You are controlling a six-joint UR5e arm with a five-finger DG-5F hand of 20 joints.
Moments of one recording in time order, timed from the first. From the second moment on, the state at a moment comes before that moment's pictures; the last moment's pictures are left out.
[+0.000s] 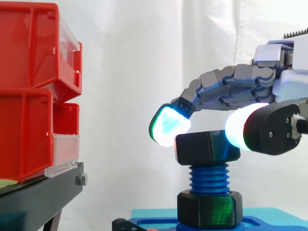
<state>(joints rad) 0.29 -2.10 -1.47 -2.52 -1.11 -1.47</state>
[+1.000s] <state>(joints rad) 0.34 -2.10 -1.44 -2.49 -1.10 -1.50</state>
